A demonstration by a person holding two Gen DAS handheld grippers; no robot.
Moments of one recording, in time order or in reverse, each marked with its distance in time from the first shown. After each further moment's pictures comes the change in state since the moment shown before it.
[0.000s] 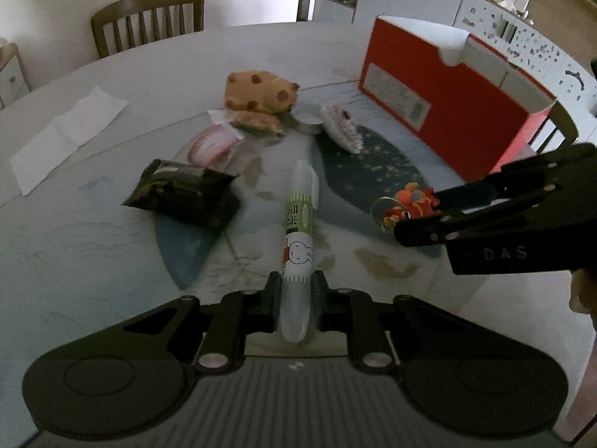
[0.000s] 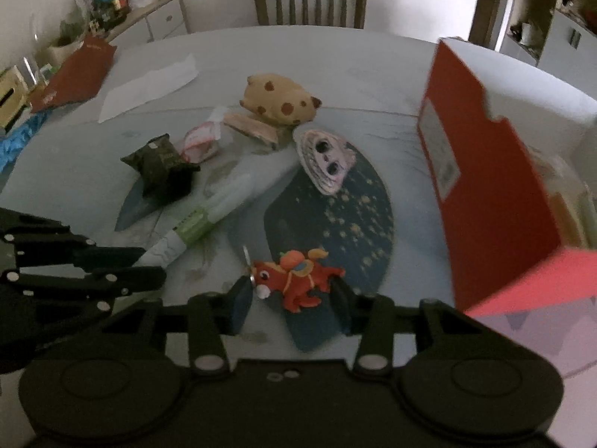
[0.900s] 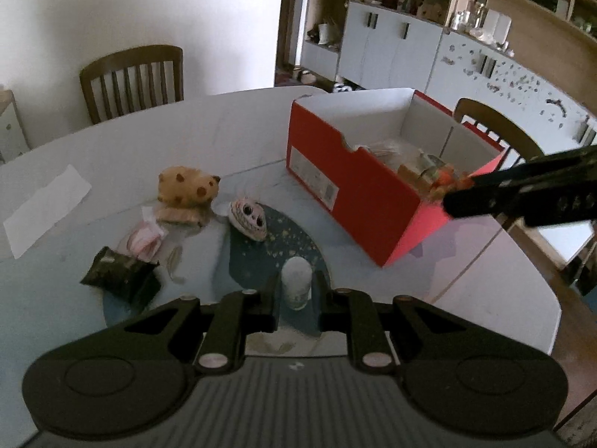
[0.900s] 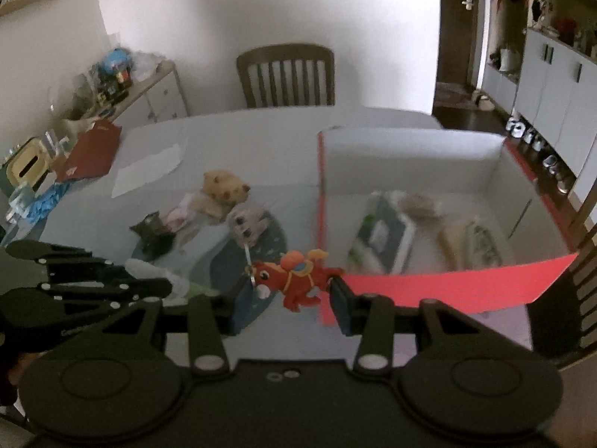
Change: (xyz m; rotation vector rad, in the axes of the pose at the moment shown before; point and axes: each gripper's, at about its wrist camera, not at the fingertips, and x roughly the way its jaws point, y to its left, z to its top) left arm -0.045 -0.098 0.045 0.012 -0.138 0.014; right arm -0.129 -0.106 0.006 0.033 -0.185 0.034
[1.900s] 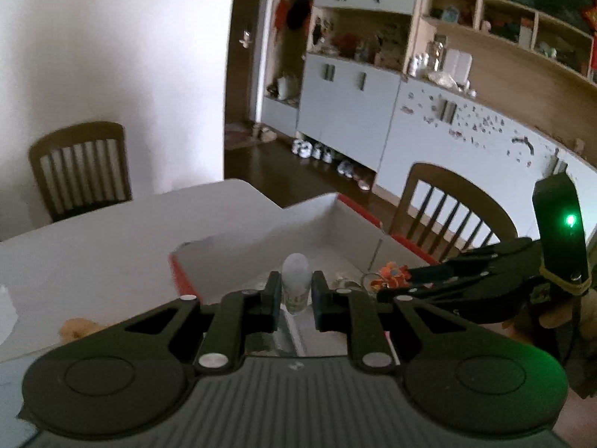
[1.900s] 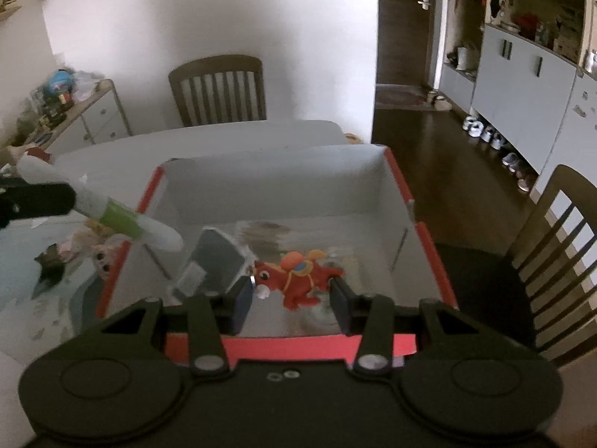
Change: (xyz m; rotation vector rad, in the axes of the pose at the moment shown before) left arm 0.026 -0.114 0.132 0.062 -0.164 -0.108; right arm 0.019 -0.154 0.023 0.042 -0.002 -0.109
